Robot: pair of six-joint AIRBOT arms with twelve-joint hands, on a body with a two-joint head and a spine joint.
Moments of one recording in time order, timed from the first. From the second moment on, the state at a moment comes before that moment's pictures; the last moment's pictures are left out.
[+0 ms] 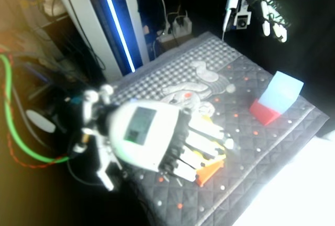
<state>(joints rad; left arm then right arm) 1.28 -0.79 0.91 -0.34 -1.37 0.71 -0.42 -1.19 1.51 -0.07 0.72 -0.71</state>
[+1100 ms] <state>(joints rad) 1.27 -0.79 0.91 -0.33 -1.37 0.70 -0.41 -1.22 1.58 -0.03 0.65 -0.73</state>
